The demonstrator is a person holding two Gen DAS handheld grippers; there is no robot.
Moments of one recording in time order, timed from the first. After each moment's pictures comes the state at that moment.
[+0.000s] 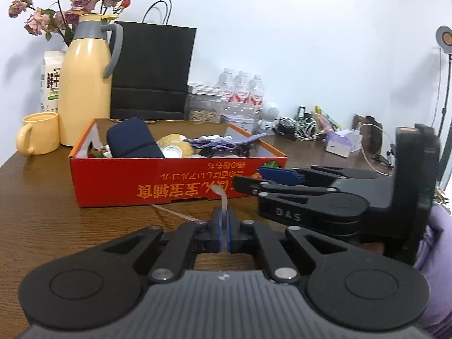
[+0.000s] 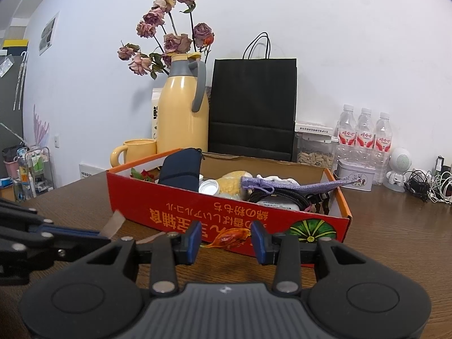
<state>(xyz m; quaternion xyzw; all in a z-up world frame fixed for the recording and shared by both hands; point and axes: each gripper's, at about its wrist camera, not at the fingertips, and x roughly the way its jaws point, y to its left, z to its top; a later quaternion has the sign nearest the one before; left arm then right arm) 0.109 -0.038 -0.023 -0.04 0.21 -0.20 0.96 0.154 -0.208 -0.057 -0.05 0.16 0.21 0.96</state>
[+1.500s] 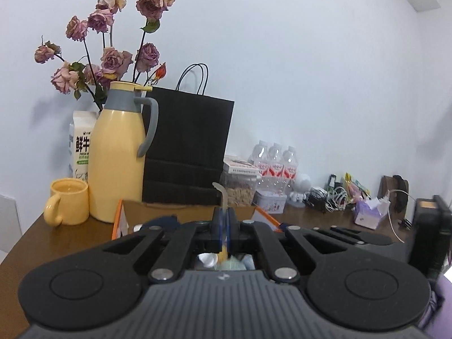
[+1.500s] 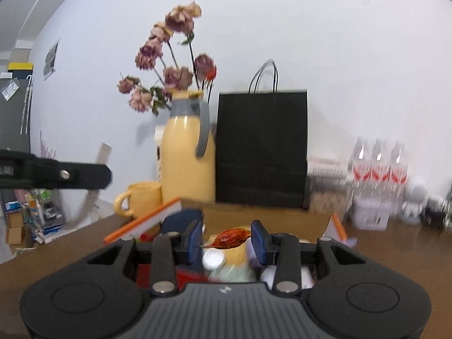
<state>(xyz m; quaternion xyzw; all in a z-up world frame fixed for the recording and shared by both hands) 0.162 -0.007 0.066 -0.07 0.11 -0.14 0.98 0.205 -0.191 0.002 -0.03 0.11 0.23 0.97</state>
